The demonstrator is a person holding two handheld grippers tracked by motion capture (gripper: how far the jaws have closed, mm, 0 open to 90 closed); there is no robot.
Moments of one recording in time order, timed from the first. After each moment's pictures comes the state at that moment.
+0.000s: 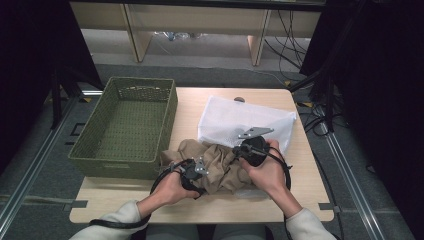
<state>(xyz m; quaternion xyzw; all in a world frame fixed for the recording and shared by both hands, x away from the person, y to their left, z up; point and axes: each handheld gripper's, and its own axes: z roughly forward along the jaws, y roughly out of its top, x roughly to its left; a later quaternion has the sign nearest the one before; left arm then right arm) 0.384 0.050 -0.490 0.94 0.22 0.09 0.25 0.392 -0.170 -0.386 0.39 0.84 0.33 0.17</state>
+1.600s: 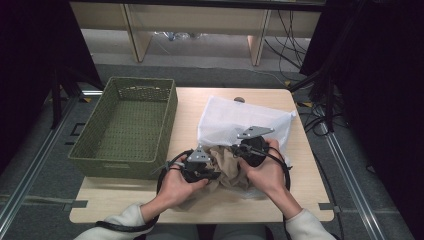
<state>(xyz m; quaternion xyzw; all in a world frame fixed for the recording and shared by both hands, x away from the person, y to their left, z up) 0.370 0.038 -0.437 0.84 0.28 0.05 0.46 0.383 -0.164 -0.373 0.38 0.84 0.35 0.19</state>
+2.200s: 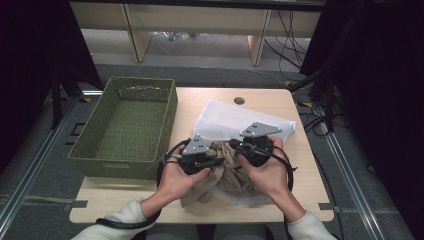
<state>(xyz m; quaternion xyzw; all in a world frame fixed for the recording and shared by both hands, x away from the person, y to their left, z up) 0.366 0.038 -0.393 0.81 0.27 0.10 0.51 0.367 -0.163 -0.346 0.36 0.82 0.40 0.21</state>
